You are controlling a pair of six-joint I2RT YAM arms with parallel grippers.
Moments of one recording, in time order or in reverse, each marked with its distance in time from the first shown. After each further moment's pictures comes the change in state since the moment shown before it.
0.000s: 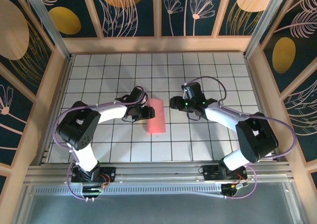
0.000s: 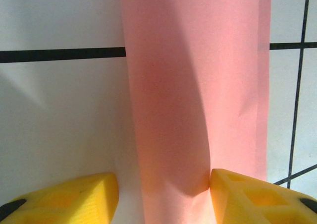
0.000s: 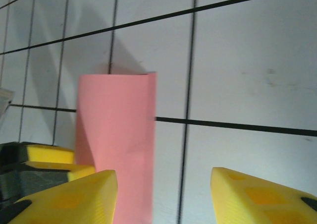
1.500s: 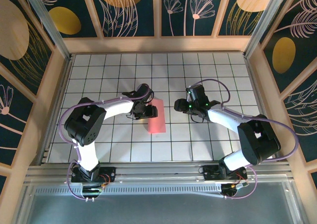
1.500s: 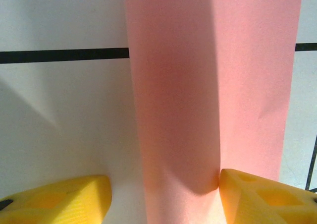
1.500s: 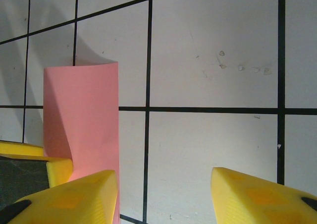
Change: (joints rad) left arm -0.037 0.089 0.155 -0.192 -0.068 -0.025; right arm -0.023 -0.017 -0.038 -0.028 0.017 -0.011
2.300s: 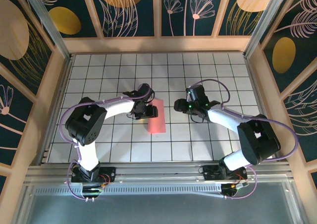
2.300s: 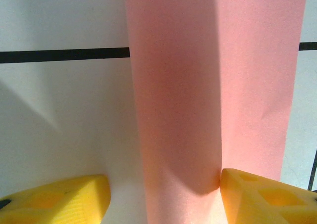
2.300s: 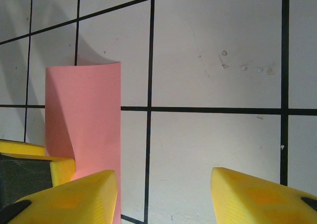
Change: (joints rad) left arm -0.004 0.009 0.016 -0.020 -0.007 0.000; right arm 0.000 0.001 -0.004 0.010 -0.004 0.000
